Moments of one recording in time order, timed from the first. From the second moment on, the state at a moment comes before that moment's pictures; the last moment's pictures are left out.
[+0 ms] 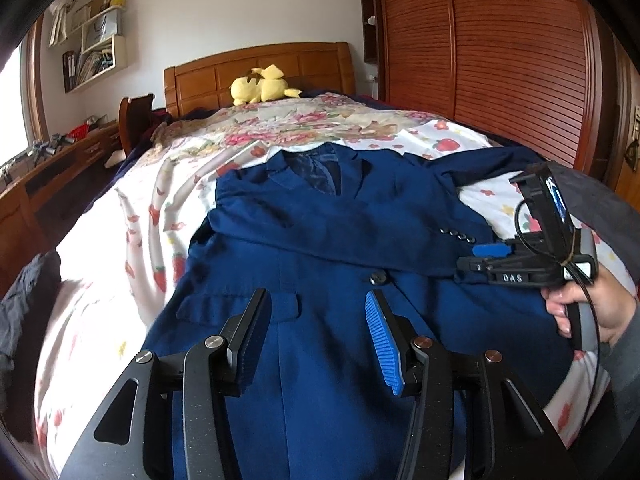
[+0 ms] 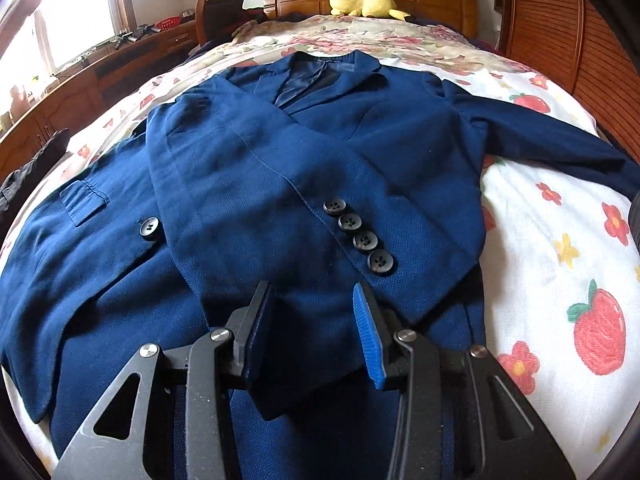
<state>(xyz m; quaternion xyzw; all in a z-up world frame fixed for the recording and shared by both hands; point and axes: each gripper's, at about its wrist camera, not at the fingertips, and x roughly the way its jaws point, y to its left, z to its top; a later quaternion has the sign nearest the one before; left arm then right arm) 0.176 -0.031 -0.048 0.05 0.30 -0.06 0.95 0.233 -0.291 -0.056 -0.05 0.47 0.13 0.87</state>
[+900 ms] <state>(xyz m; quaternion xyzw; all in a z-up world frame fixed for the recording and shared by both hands) 0.284 -0.052 -0.106 0.03 0.29 -0.12 0.95 0.235 -0.289 -0.058 -0.05 0.46 0.13 0.88</state>
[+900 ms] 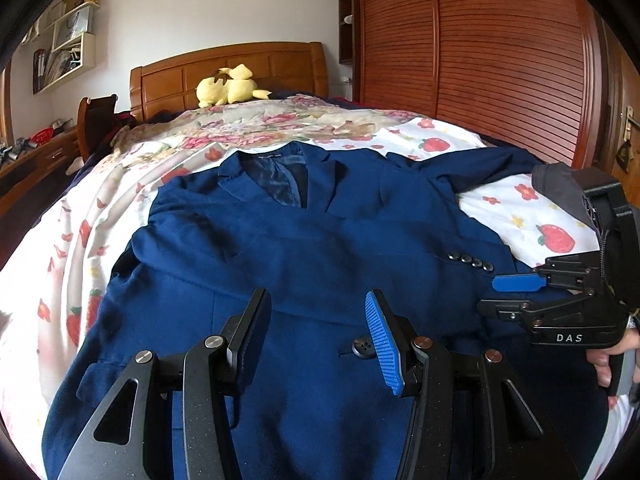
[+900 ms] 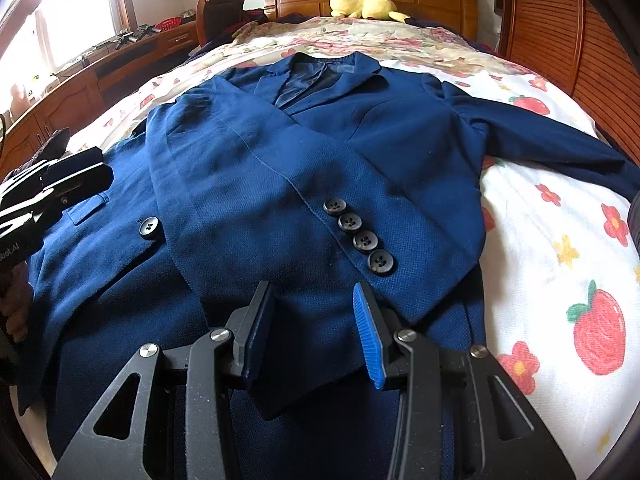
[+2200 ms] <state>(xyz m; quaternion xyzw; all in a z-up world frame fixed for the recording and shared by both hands) 0.253 -0.002 -0.082 0.00 0.22 -0.12 0.97 0.394 -0.505 -0.020 0.12 0.45 -0.12 0.88</state>
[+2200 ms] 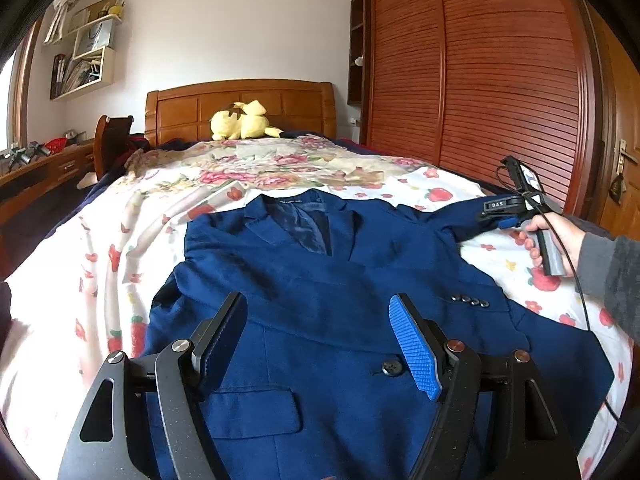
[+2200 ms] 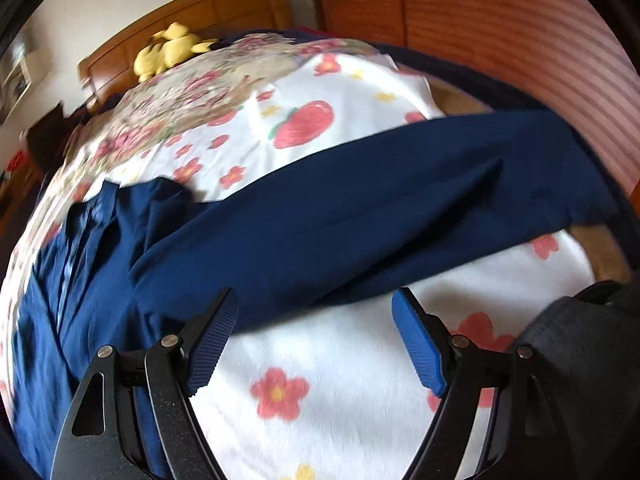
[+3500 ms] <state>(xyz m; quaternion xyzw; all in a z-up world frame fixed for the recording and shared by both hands) 0.262 -0.014 -0.088 0.02 0.24 -0.13 0.96 0.328 -0.301 0.050 -0.10 0.42 0.07 0.90</state>
